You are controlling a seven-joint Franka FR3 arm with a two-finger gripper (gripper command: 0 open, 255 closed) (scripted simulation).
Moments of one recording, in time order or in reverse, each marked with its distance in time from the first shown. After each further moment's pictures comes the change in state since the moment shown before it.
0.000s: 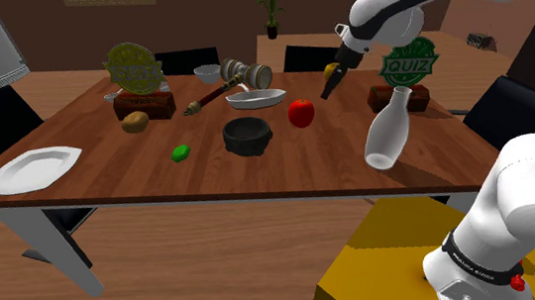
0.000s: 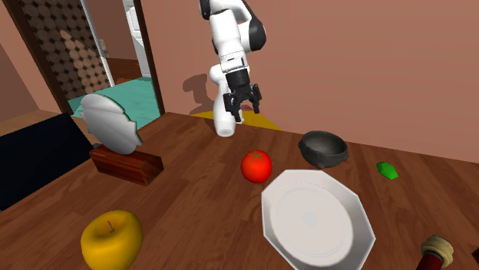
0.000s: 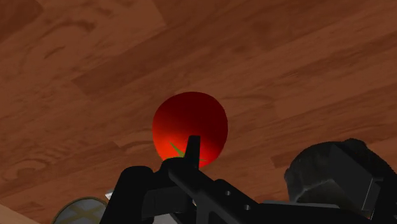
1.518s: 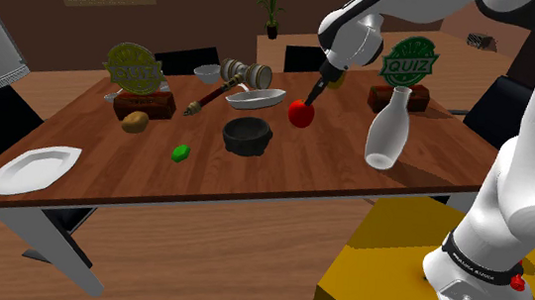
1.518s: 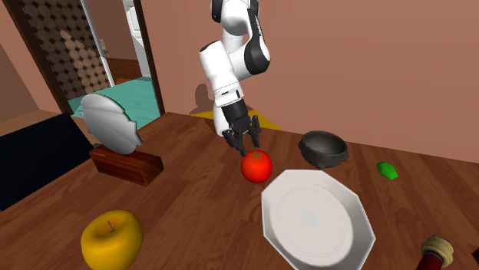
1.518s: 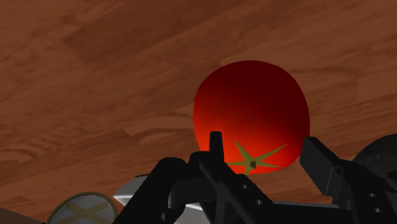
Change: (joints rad) arm 0.029 0.407 -0.084 0.234 0.535 0.058 -0.467
